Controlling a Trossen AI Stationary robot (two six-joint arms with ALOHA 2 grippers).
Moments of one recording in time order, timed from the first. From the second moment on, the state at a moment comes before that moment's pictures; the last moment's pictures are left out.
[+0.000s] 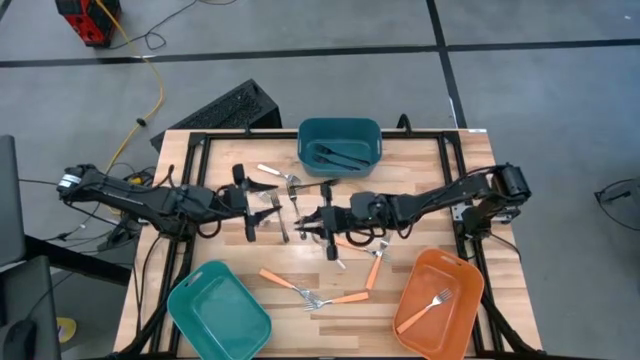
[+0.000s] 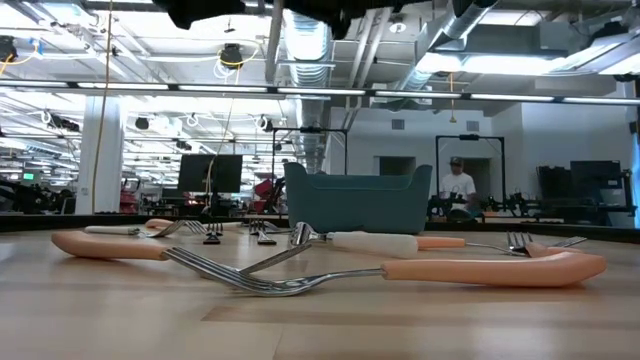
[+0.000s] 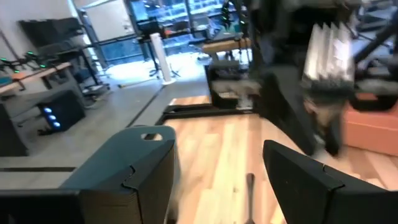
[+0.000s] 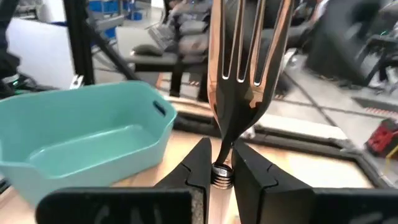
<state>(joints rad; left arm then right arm) -0.20 0.88 0.66 0.08 -0.49 0.13 0.14 1.67 1.12 0.44 0.07 -0.14</state>
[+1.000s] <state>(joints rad) -0.17 0.71 0.66 0.09 -0.58 0.17 0.11 2.32 1.86 0.50 -0.66 -0.08</state>
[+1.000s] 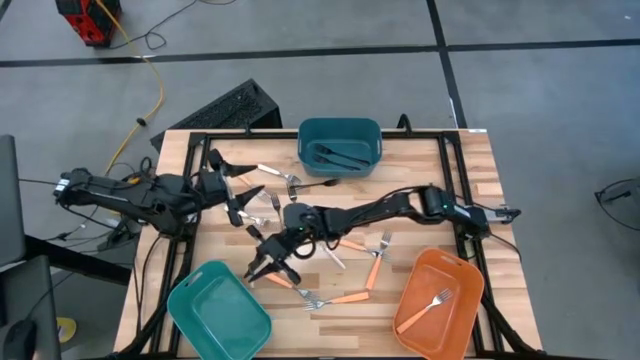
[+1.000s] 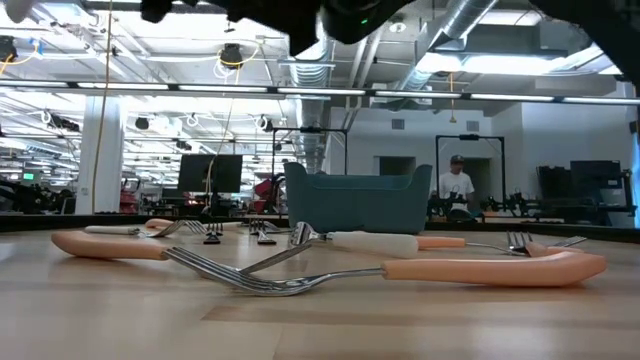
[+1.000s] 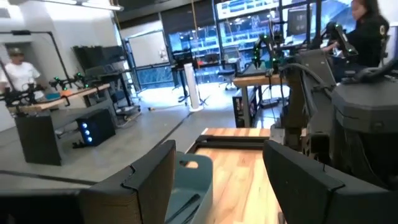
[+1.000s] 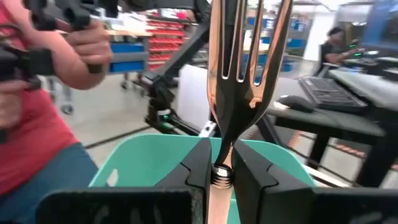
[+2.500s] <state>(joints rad) -0.17 0.67 0.66 0.07 -0.67 0.16 0.12 2.73 2.32 0.33 -0.78 0.11</state>
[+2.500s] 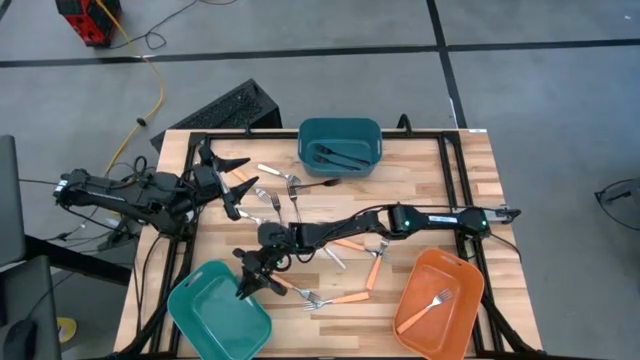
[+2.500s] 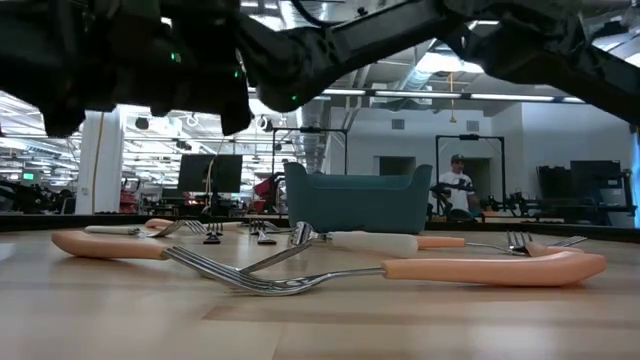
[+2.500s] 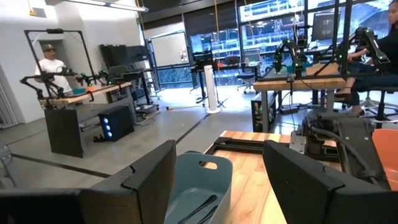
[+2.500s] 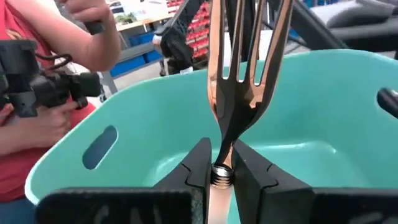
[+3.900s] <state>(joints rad) -0.17 0.67 0.66 0.06 -0.67 0.13 0.14 2.75 2.36 0.30 -0.74 -0.01</state>
